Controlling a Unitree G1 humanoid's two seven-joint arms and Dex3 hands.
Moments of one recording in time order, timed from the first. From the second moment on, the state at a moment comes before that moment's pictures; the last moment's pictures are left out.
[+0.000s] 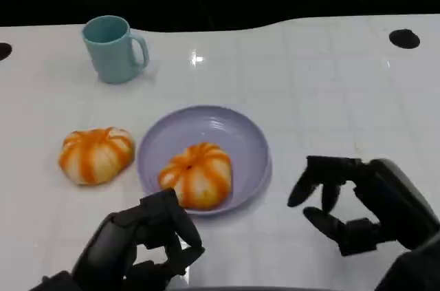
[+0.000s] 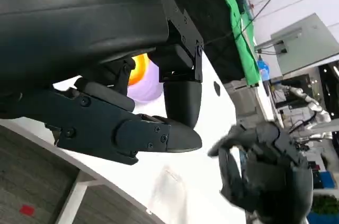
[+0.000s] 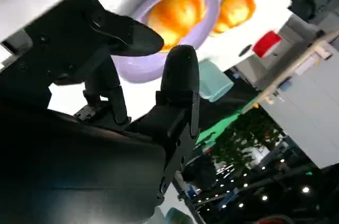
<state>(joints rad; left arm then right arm) 0.20 0.12 -0.11 -0.03 -0.06 -0.38 -0.34 -0.06 -0.28 0.18 0.10 -0.35 -0.54 0.03</state>
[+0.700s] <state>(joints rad) 0.20 0.12 -0.10 -0.01 -0.06 -0.39 -0.34 0.11 -0.30 0.13 -0.03 -0.39 -0.47 0.04</state>
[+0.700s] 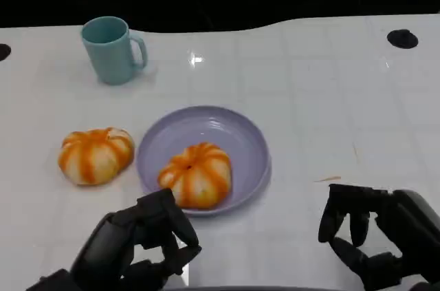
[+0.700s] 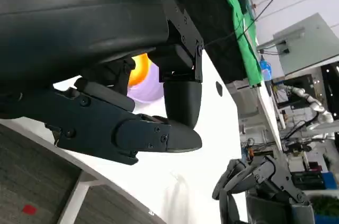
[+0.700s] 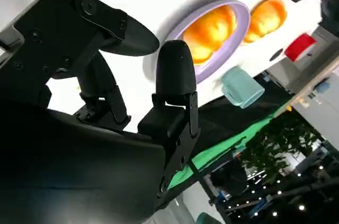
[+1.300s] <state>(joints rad) 0.20 0.13 -0.09 0.03 -0.06 -0.43 -0.35 0.11 -0.29 0.14 0.02 -0.45 -0.47 -0.02</state>
